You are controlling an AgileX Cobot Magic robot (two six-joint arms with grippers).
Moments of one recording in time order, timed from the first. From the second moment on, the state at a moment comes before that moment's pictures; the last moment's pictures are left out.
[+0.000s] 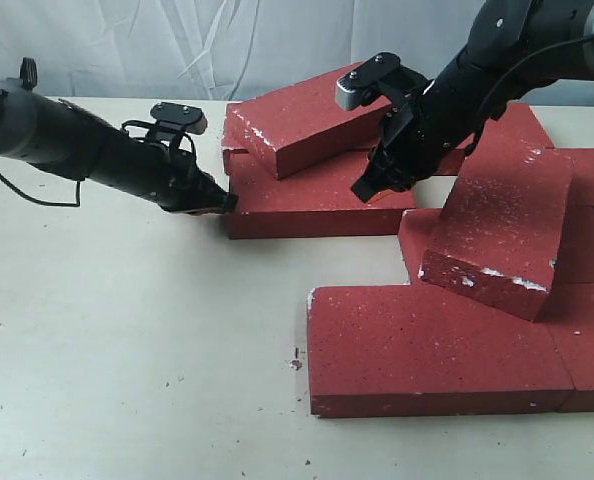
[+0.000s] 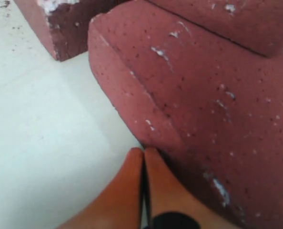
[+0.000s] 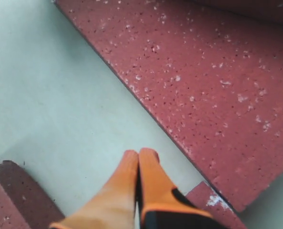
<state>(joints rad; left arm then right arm) -0.25 2.18 -1.28 -1.29 0.46 1.37 0.32 1.95 -1.39 0.47 0.80 -0.85</state>
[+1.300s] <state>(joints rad) -0.38 2.13 -1.32 -0.61 0.30 0.64 0.23 1.69 -1.23 0.43 0.69 -0.84</state>
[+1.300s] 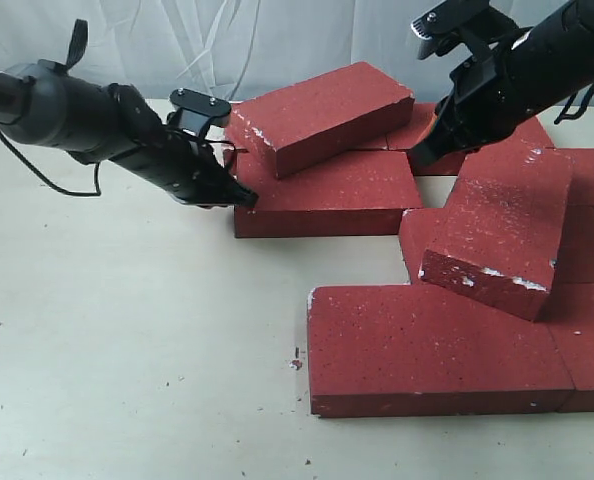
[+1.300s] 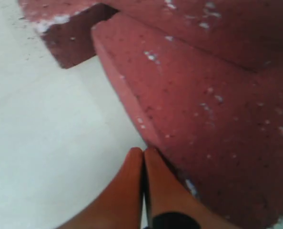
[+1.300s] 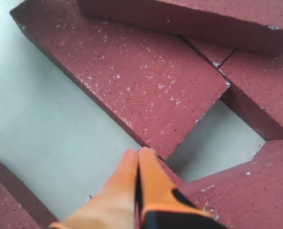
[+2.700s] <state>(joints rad) -0.51 2.25 -1.43 -0.71 0.19 0.64 0.23 1.69 -1.23 0.42 0.66 -0.84</state>
